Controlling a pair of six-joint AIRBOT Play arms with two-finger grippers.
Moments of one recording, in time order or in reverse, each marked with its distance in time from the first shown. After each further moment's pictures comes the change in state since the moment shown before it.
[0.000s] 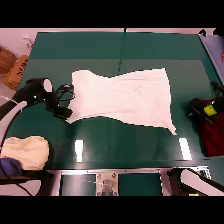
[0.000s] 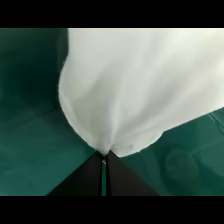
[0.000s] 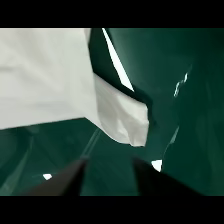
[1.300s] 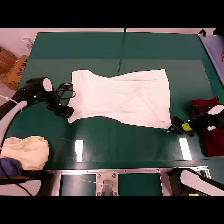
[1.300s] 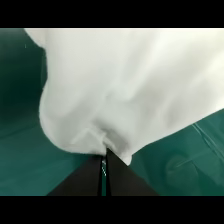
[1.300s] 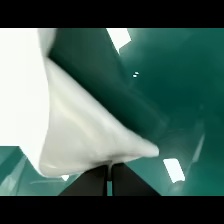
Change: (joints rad) left arm -0.001 0.000 0.004 -0.069 0.032 -0.011; right arm 0.056 -0.072 -0.287 0.142 -0.317 -0.141
